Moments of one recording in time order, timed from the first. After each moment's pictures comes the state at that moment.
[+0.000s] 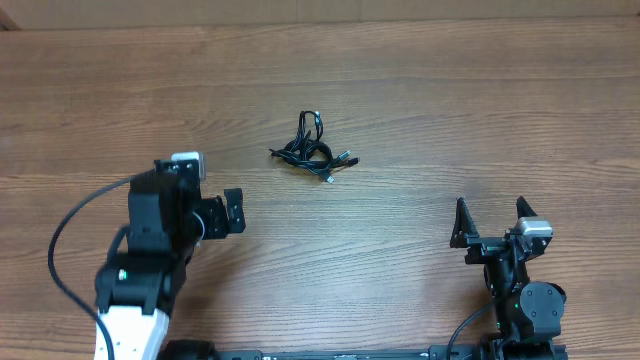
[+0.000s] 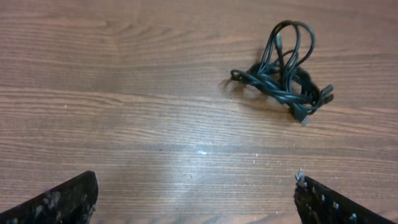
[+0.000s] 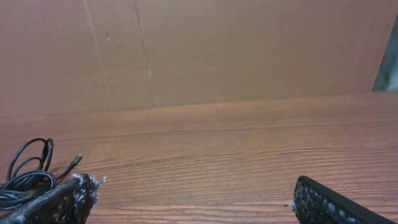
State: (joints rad) left arm -0.06 0.91 0.80 -0.70 0.08 -0.17; right arm 0.05 0.01 0.02 -0.03 0.01 0.10
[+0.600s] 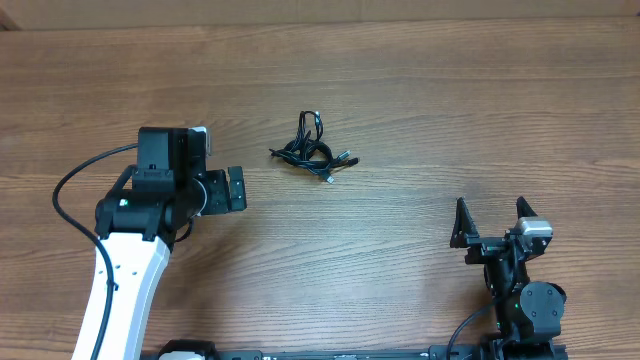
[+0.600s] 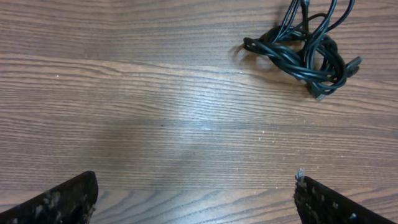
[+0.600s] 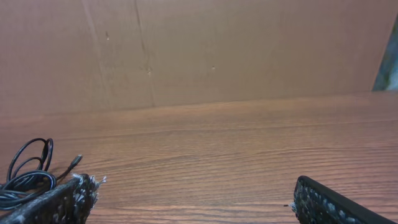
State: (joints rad) left arm -0.06 1.21 1.06 -0.91 0.08 -0.17; right arm 0.05 0.01 0.02 -0.03 0.01 0.10
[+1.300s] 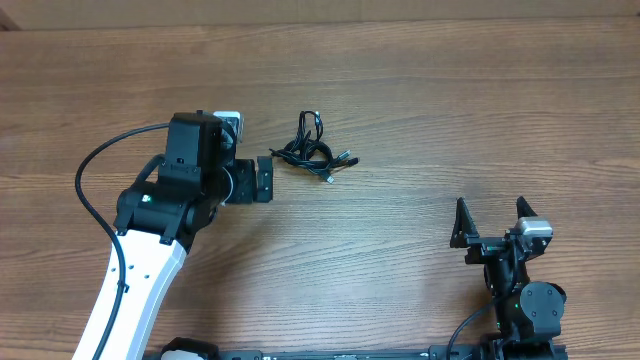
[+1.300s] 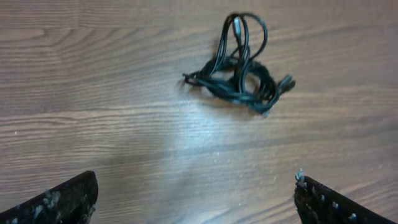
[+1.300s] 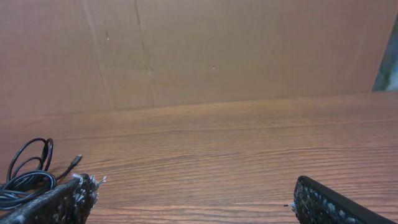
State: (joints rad) left arm -0.22 1.22 1.13 -0.84 0.07 -0.21; right arm 0.05 0.01 0.02 -0.03 0.01 0.10
